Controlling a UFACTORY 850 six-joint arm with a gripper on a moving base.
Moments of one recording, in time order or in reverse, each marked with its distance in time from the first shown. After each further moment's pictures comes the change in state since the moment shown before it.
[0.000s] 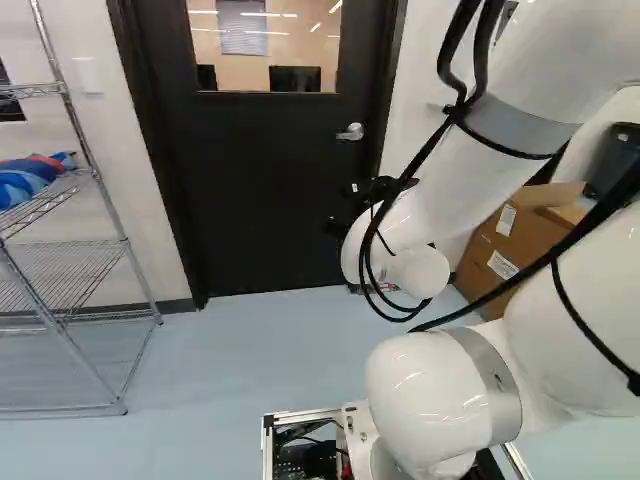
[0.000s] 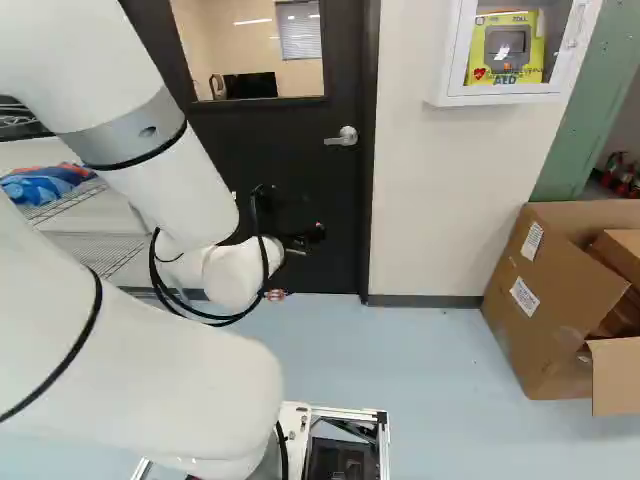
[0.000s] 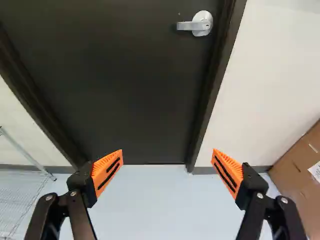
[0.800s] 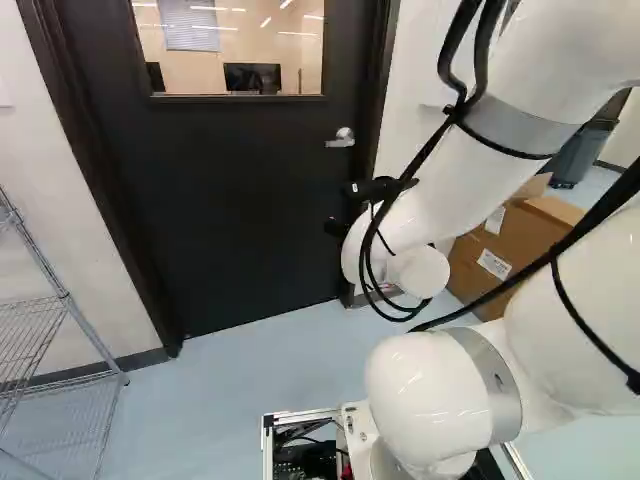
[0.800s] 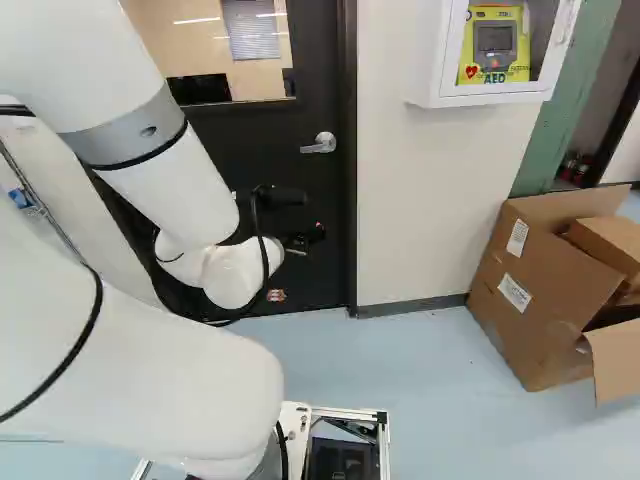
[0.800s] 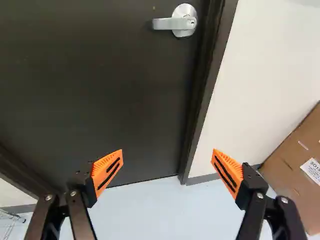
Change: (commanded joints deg) arm 0.0 0.0 0.0 0.0 0.0 0.0
